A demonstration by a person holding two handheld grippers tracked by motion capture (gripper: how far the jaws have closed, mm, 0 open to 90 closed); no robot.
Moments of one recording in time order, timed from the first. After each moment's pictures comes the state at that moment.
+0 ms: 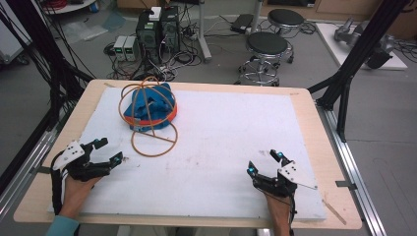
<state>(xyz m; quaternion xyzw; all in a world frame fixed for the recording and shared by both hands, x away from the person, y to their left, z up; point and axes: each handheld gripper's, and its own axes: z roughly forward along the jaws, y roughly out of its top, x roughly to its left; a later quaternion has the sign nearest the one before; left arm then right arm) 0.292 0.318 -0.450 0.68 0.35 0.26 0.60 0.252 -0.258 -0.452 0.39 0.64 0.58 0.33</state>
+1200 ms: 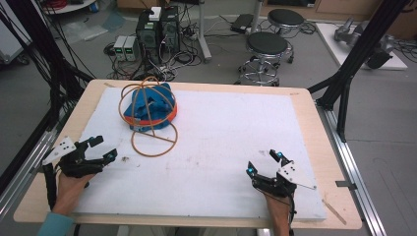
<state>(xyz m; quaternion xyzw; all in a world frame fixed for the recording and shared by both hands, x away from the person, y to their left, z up) 0.298 0.335 -0.433 0.67 0.36 0.23 0.61 0.252 -0.257 -0.452 0.39 0.64 0.57 0.33</state>
